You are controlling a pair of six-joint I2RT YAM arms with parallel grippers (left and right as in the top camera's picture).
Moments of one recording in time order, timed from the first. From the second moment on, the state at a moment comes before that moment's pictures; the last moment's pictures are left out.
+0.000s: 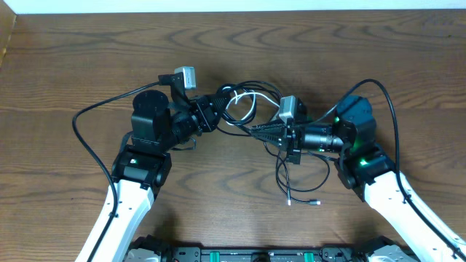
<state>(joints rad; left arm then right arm) -0.24 1.13 0.78 0.00 0.56 -0.72 0.41 1.22 0.71 0.29 -1.01 -0.05</state>
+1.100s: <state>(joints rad) -0.24 1.13 0.78 0.02 0.58 -1.04 0.41 1.27 0.71 0.10 -0.88 -0.11</state>
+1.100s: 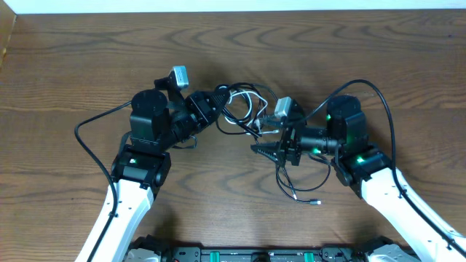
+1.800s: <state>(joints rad) -0.26 1.13 0.78 0.05 0.63 -1.14 0.47 1.38 0.71 0.18 -0.87 -0.13</state>
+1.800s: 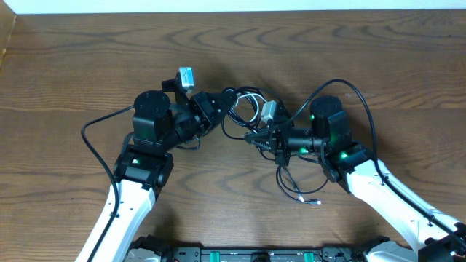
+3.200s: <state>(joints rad) -0.28 1.11 0.78 0.02 0.57 -0.41 0.28 1.40 0.71 0.58 -1.38 0.31</state>
